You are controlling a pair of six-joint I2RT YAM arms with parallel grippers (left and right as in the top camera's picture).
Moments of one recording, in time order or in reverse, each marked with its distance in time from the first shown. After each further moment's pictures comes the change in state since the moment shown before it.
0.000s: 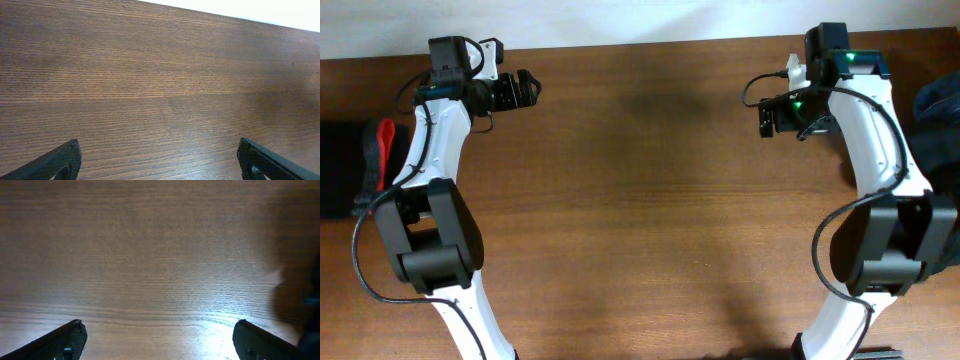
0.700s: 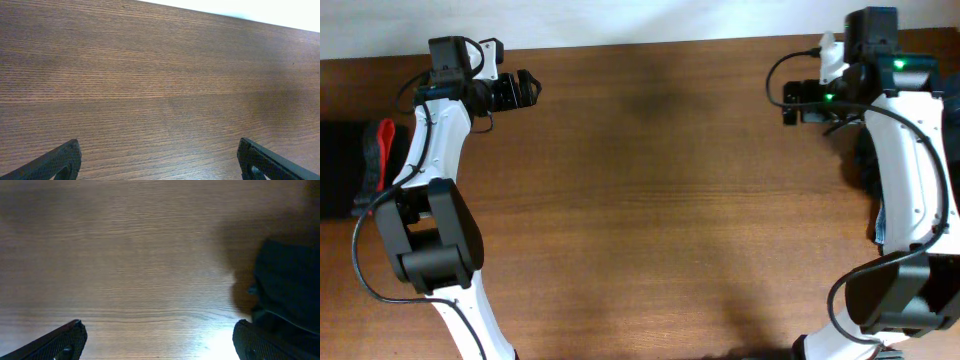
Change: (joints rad) left arm 0.000 0.000 0.000 0.000 0.000 0.000; right arm -0.060 -0.192 0.000 0.000 0.000 -0.001
